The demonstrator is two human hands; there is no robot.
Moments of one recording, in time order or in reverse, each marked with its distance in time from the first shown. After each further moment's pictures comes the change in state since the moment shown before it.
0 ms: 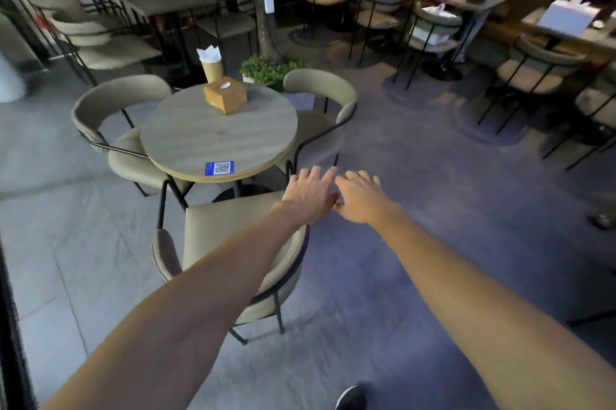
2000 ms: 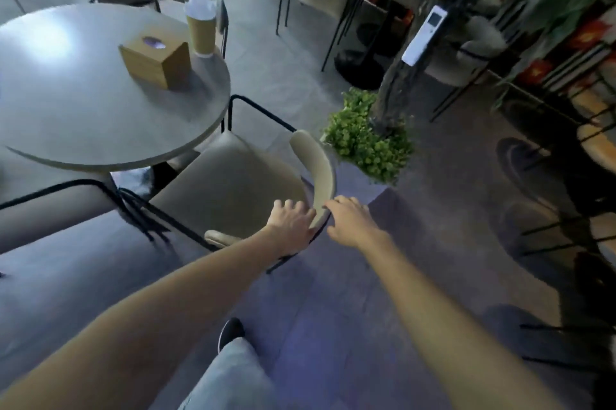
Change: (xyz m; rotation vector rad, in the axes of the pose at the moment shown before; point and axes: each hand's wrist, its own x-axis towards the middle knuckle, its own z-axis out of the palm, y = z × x) left_hand 0.914 -0.041 0.091 -0.082 -0.084 -1.089; right_hand 0.910 0.489 -0.059 -0.356 -0.332 -1.029
